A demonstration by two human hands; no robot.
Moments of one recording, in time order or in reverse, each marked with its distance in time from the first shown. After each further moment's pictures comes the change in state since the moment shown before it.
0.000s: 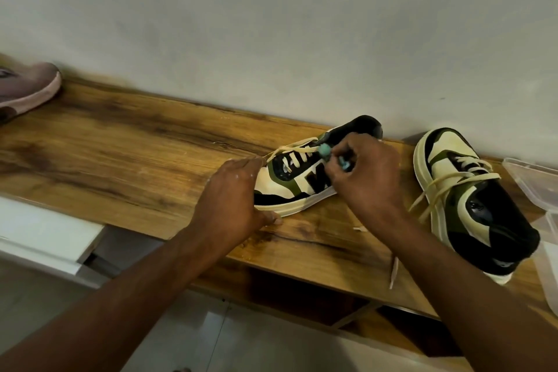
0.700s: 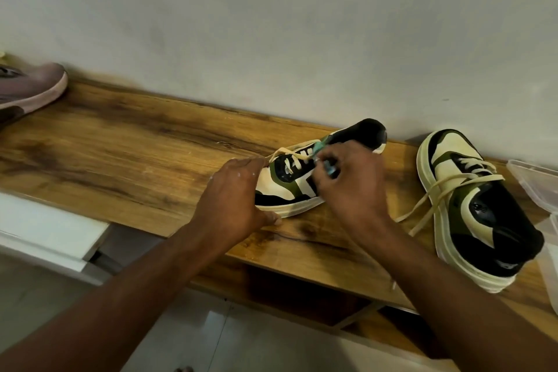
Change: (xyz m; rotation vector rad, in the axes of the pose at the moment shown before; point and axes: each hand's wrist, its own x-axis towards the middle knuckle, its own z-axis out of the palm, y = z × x) left_hand 0.002 -0.007 0.000 0.005 -0.021 0.013; right_hand -0.012 -0.023 0.009 0.024 -0.039 0.017
